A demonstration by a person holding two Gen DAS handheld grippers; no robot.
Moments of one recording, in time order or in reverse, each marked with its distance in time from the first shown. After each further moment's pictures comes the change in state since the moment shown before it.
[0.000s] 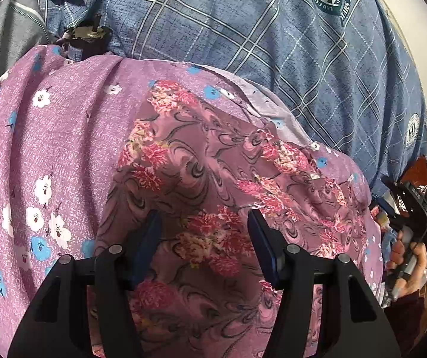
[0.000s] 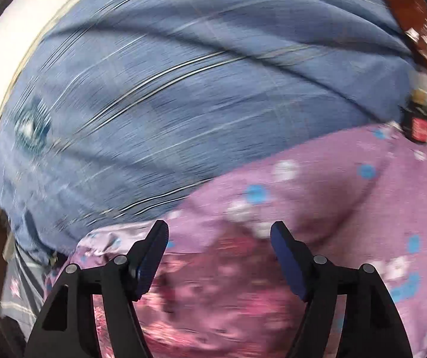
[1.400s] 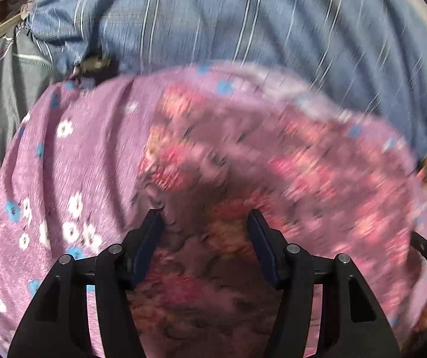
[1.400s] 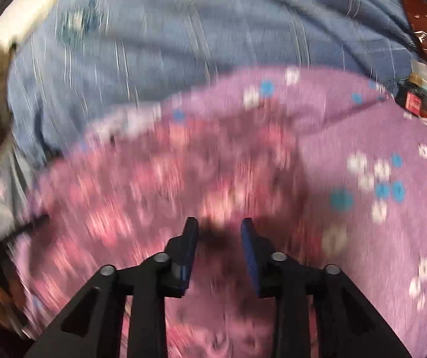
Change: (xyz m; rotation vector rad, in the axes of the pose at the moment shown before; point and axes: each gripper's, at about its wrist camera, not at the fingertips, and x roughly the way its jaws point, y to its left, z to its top) left arm 0.010 -0.014 -0.015 0.218 -0.014 0.269; right arm -0.019 0.014 -0.161 -0.310 0.229 -0.120
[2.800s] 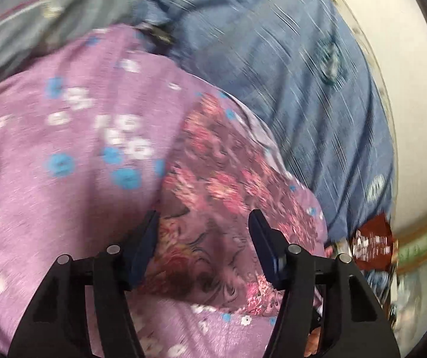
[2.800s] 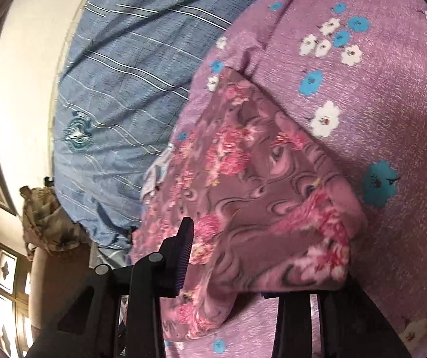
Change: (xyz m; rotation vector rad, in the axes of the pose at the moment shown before) left arm -0.089 0.084 -0.089 -0.571 -0.128 -0.381; right arm -0.001 -0.071 -0.044 0.648 -0.171 0.552
